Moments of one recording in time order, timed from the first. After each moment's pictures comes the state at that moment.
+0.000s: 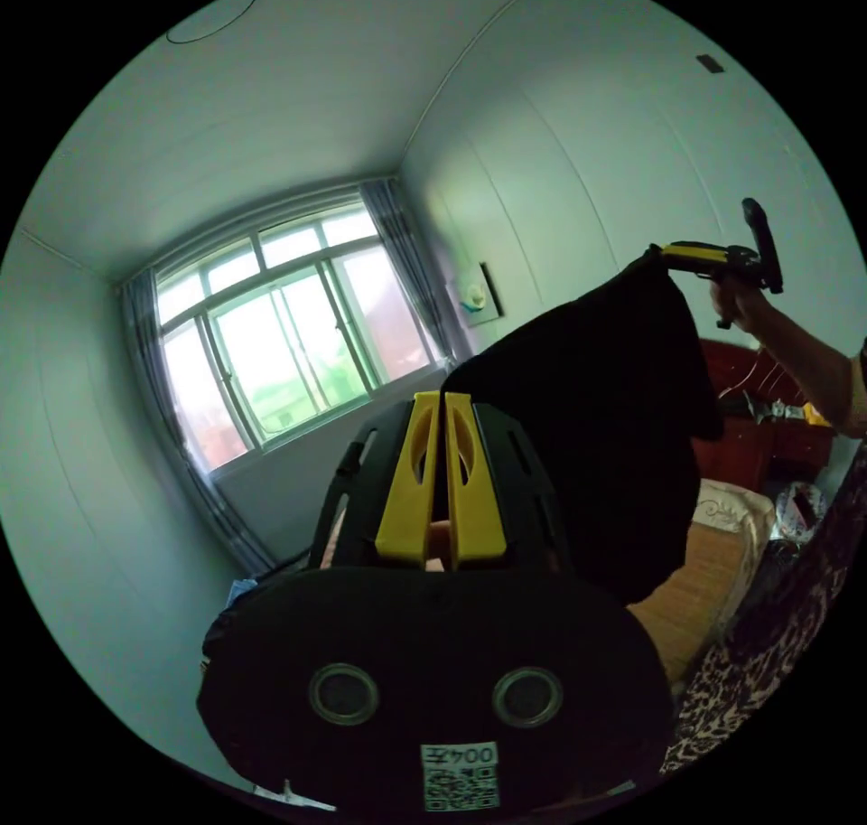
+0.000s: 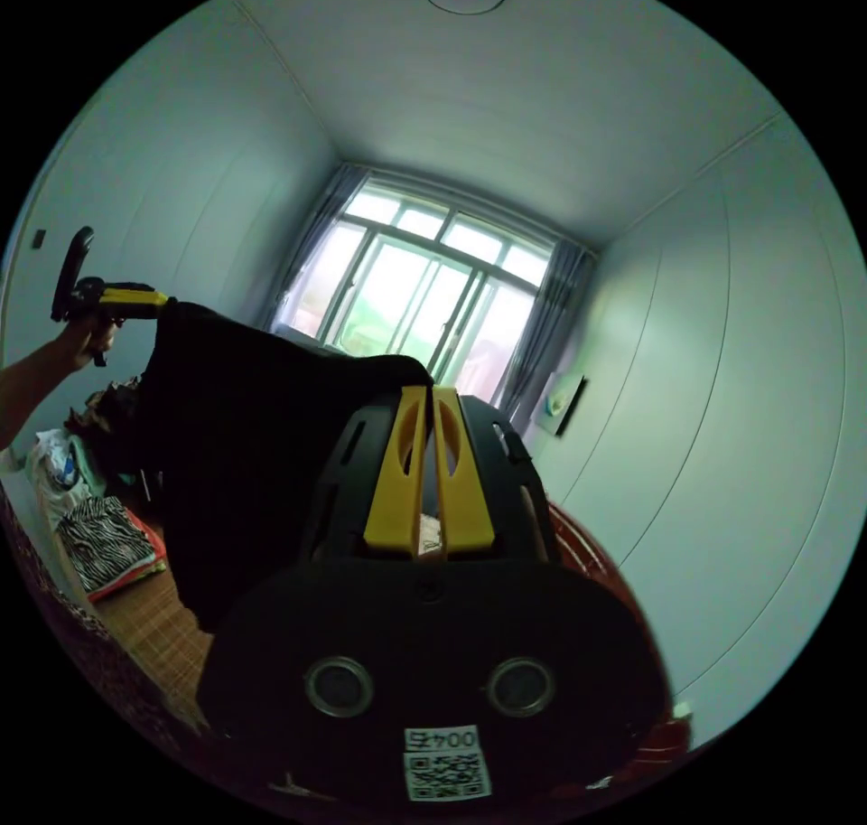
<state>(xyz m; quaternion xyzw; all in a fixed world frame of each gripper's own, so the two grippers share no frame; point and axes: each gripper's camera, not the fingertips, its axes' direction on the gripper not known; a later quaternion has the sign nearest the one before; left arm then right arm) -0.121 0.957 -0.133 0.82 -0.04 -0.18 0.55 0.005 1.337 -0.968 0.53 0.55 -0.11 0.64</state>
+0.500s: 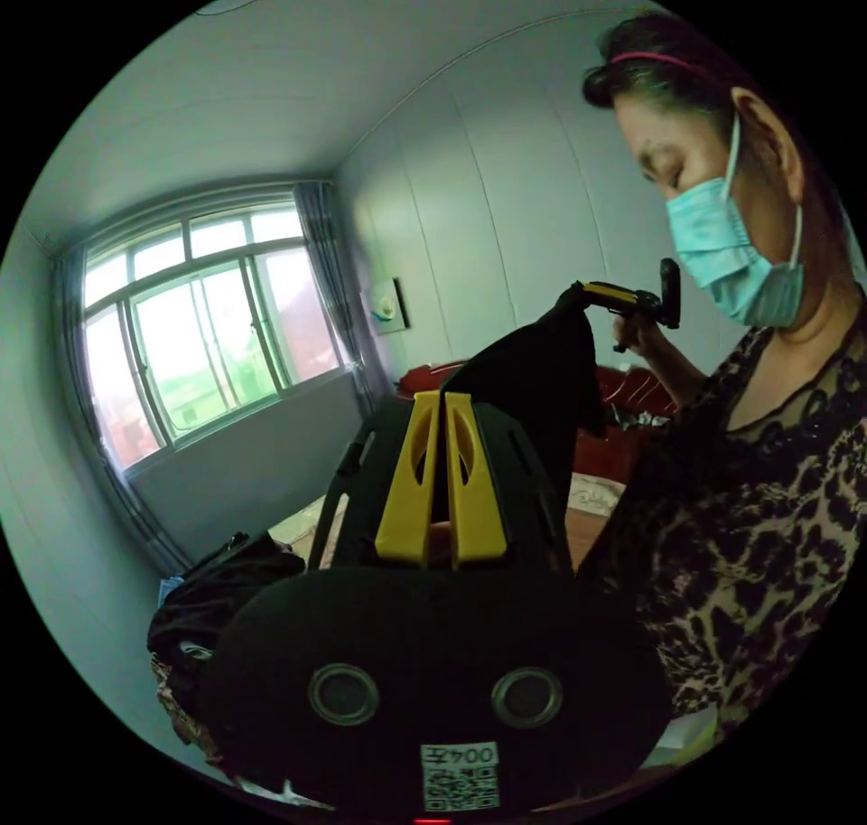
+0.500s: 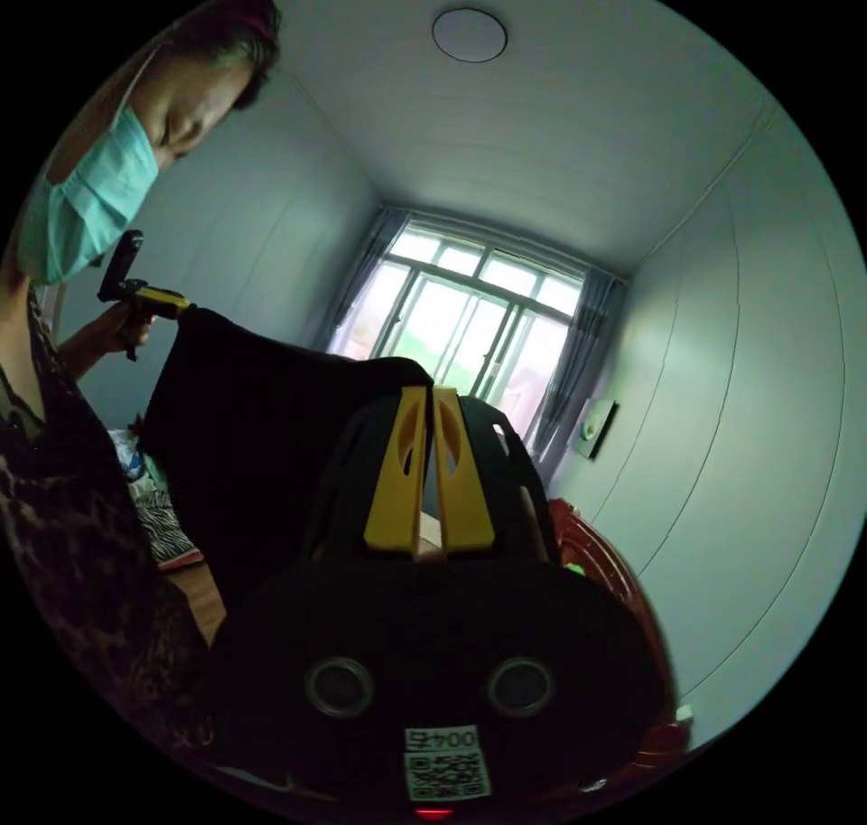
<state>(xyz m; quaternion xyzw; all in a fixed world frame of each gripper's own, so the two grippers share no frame) -0.088 1.047 -0.096 0.83 0.06 -0.06 0.54 -0.054 1.439 -0.964 0.55 0.48 -0.18 0.66</state>
